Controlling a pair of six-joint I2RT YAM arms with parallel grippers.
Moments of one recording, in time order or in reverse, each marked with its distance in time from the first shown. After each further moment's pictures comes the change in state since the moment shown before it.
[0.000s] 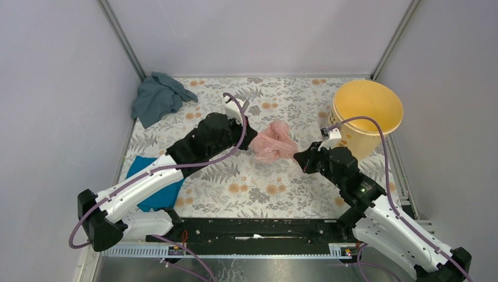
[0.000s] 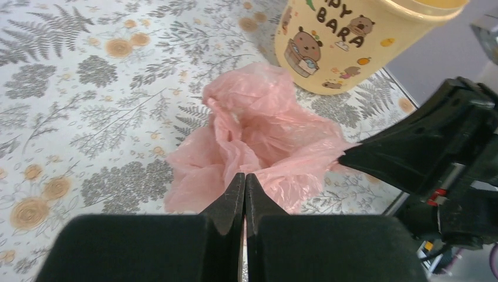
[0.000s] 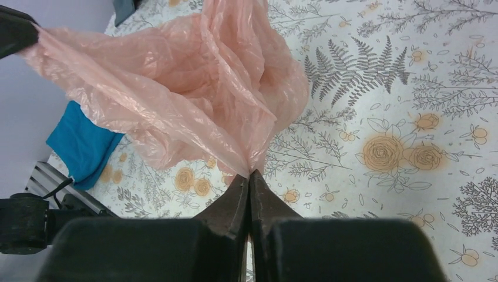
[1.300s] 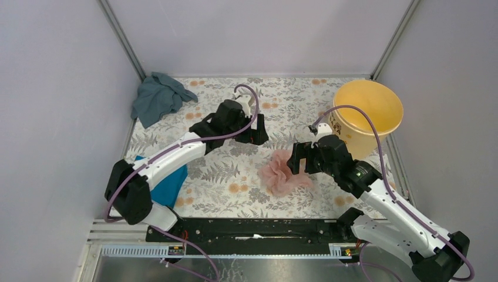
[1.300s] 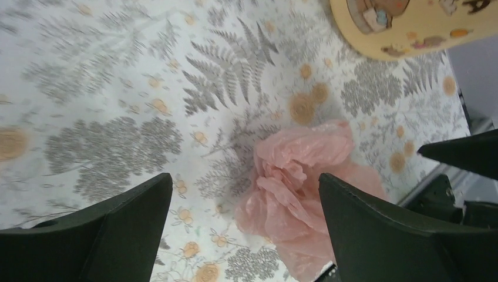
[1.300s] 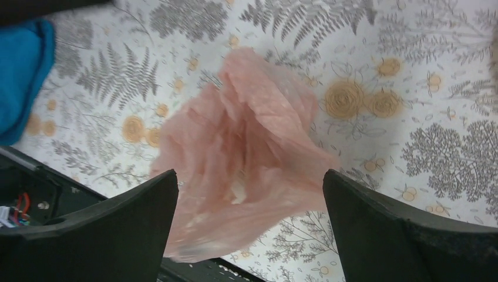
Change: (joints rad) left arm 0.159 0.276 0.069 -0.065 0.154 -0.107; right arm 0.008 0.172 0.181 -0.318 0.011 -0.100
